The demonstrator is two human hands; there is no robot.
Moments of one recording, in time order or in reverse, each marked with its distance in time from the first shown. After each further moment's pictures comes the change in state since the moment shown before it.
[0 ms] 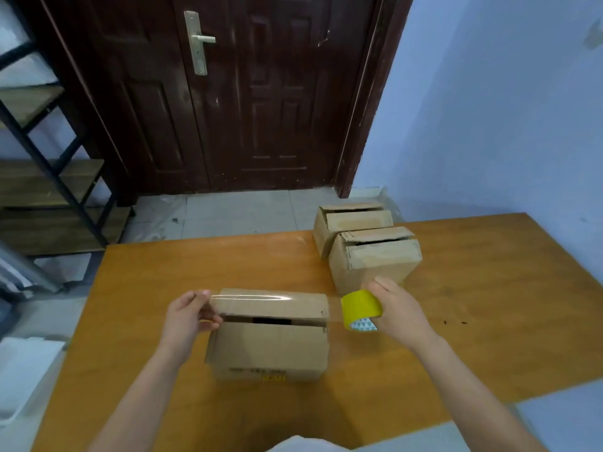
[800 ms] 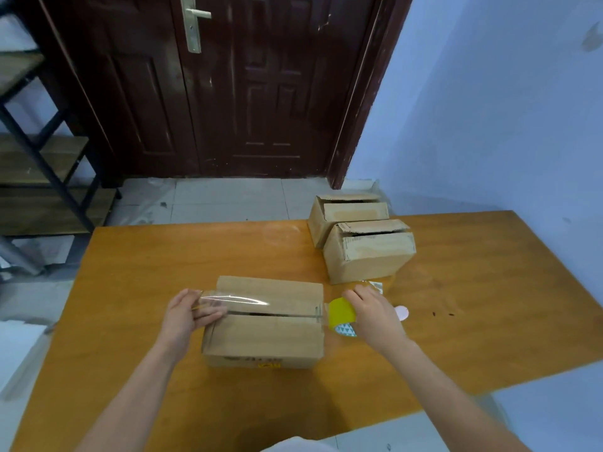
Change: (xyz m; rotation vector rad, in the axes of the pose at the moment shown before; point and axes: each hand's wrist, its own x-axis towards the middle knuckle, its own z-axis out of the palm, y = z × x) left_hand 0.012 -0.030 -0.008 -0.214 0.013 -0.157; right_hand -0.008 -0.017 0.043 -0.254 -0.037 0.012
